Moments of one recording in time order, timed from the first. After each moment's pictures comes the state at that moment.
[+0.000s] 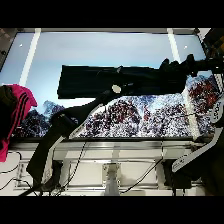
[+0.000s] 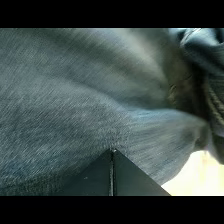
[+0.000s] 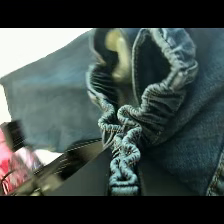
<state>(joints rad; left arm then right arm) -0.73 -2.19 1.81 0.31 -0.25 -1.34 -0.40 -1.93 1.96 -0.73 1.47 1.42</state>
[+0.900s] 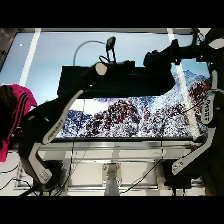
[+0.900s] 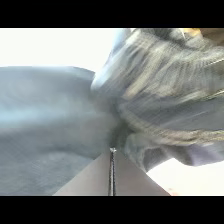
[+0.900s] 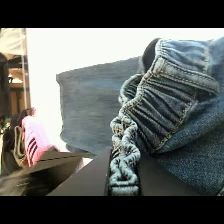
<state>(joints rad) -0.56 -1.84 1.82 0.85 -0.51 -1.48 -0.19 -1.91 2.02 -0.62 1.34 1.53</state>
